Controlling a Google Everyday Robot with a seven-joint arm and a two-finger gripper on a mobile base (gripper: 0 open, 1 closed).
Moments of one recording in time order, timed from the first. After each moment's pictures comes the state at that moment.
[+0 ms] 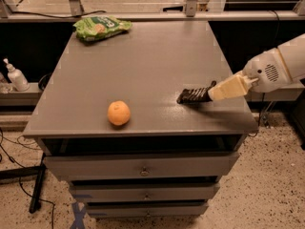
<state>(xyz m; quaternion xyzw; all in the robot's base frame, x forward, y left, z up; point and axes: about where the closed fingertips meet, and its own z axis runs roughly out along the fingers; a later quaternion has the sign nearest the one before) 0.512 -0.167 0.883 -0.37 0.83 0.34 0.25</state>
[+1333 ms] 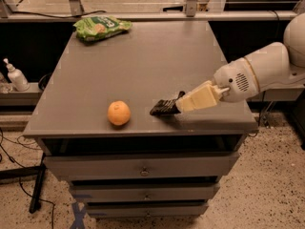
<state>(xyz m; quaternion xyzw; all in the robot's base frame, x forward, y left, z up) 0.470 -0.080 0.887 -0.41 0.77 0.44 0.22</state>
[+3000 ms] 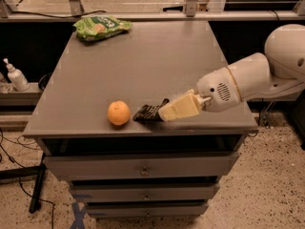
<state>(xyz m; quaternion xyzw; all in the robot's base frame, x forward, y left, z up) 0.449 -0.038 0.882 -0.40 0.76 0.46 0.21</state>
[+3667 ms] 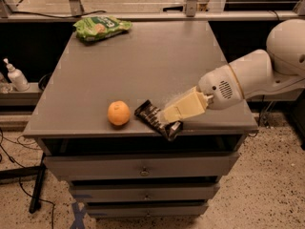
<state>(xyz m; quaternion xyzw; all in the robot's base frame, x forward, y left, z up) 0.453 -0.044 0.882 -0.41 0.76 0.45 0.21</state>
